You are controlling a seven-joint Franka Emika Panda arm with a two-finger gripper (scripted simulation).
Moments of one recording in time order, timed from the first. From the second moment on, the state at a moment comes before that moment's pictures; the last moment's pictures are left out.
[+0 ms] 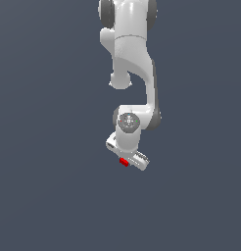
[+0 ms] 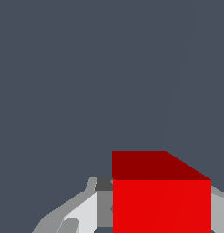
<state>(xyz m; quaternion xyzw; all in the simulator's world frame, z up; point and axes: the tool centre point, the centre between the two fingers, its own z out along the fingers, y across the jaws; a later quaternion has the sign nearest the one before) 0.049 0.026 0.020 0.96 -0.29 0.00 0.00</state>
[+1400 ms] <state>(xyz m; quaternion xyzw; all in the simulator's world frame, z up) 0.002 0.031 0.187 0.96 -0.29 0.00 0.00</state>
